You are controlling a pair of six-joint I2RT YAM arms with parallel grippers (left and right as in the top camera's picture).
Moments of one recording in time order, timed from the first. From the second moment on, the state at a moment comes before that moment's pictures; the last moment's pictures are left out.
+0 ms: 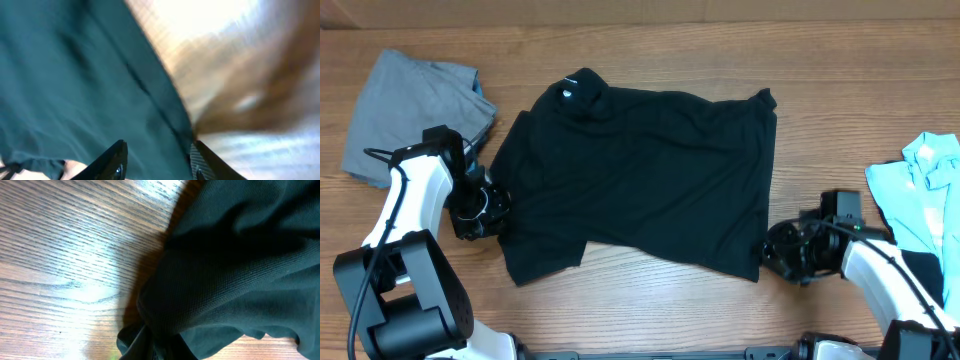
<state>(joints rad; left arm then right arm) 0.28 1.74 1.14 -1.12 0.18 -0.18 -0.15 1.34 0.55 -0.68 -0.51 0.57</state>
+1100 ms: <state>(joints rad) 0.28 1.74 1.14 -1.11 0.18 -0.18 -0.15 1.58 0.65 -0.24 -0.55 0.47</state>
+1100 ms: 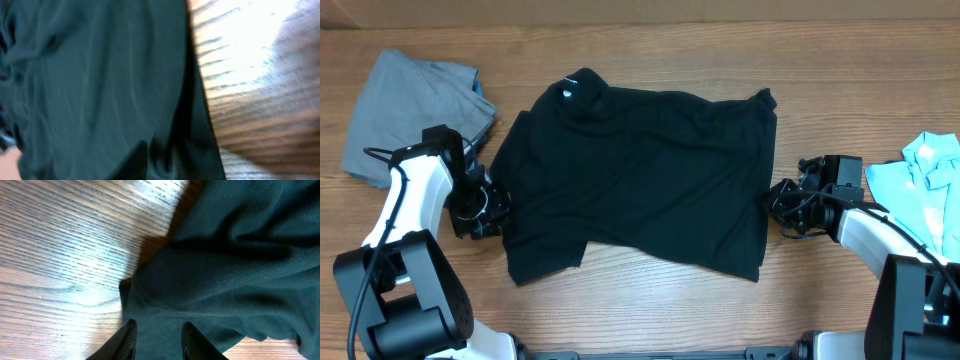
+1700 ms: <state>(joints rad) 0.26 1.74 1.14 -1.09 0.18 -0.18 -0.20 1.58 0.79 -0.18 -0.56 0.47</state>
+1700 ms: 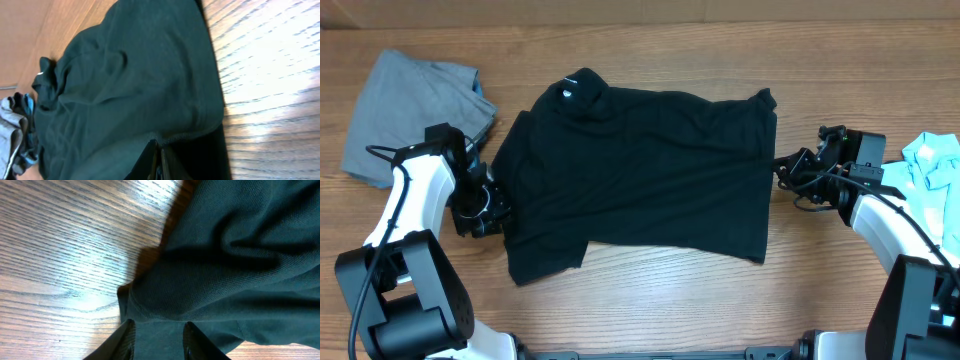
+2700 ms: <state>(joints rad) 0.26 1.74 1.14 -1.10 0.18 -0.18 -0.15 1.55 0.65 -0.72 -0.58 0.55</state>
